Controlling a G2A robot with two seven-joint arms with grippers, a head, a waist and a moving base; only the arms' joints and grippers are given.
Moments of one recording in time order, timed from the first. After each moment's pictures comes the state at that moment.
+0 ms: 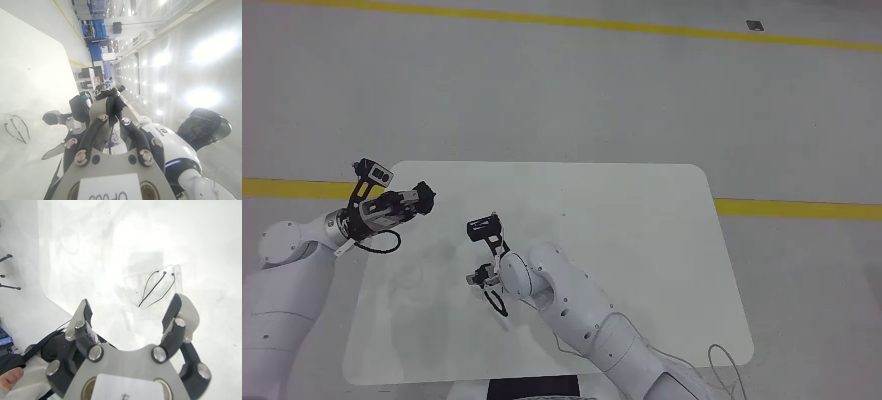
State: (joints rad) left arm 1.26 -1.05 -1.52 -1.16 -0.77 -0.34 -1.39; right arm -1.14 -1.63 0.74 -1.41 -1.13 0.34 1.19
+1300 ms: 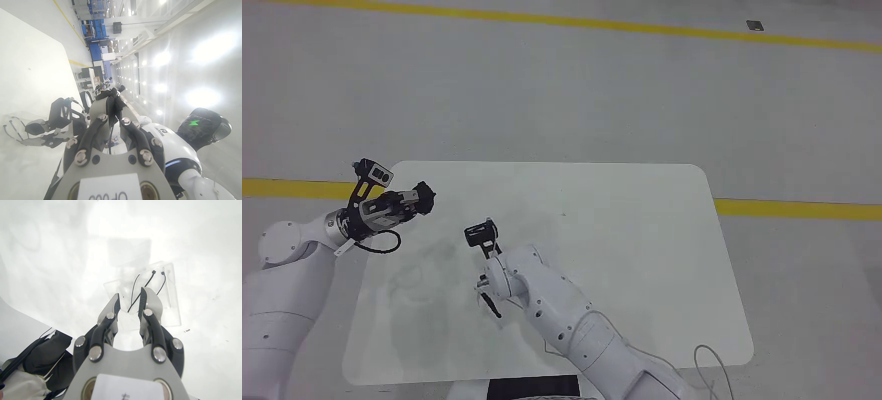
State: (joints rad) left arm 1.26 -1.05 -1.52 -1.16 -0.77 -0.34 -1.39; right arm -1.14 -1.75 0.76 -1.23 -1.33 0.34 1.22
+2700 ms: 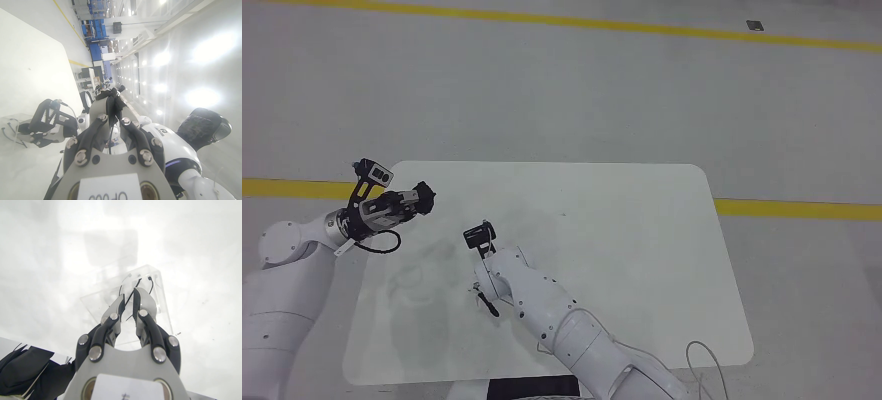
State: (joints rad) left arm 1.26 -1.05 -1.52 -1.16 -0.77 -0.34 -1.39; right arm -1.11 -1.82 0.76 -1.09 -1.48 0.34 1.21
